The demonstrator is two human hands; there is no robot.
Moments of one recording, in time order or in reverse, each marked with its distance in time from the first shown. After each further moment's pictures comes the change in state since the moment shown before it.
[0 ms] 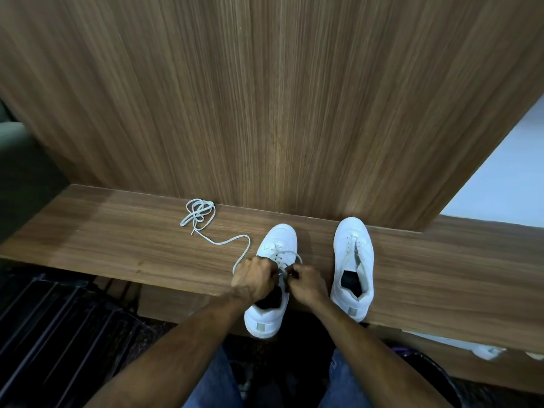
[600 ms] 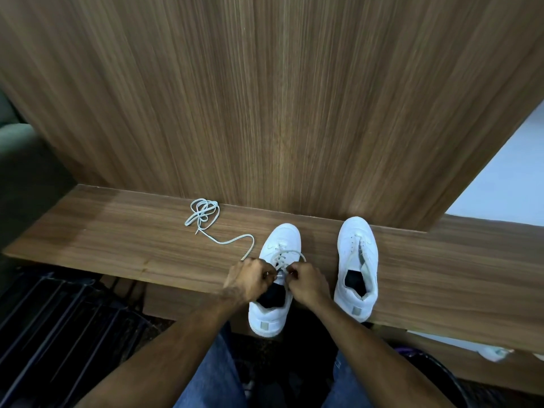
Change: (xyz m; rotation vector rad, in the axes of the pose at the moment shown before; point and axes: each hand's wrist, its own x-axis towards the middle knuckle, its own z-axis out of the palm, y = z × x) left_hand -0.013 -0.021 -0.007 -0.158 -0.026 0.010; right_hand -0.003 -0.006 0.005 -0.107 0.041 -0.053
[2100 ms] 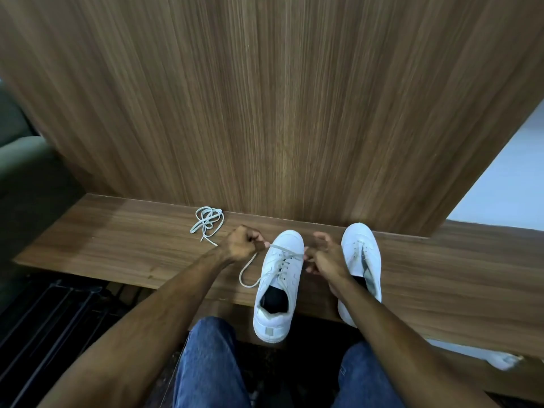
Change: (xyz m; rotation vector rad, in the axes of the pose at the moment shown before) left_hand 0.045 -0.028 -0.061 -0.624 -0.023 -0.002; right_hand 0.017 -0.014 -0.056 0.841 0.085 0.175
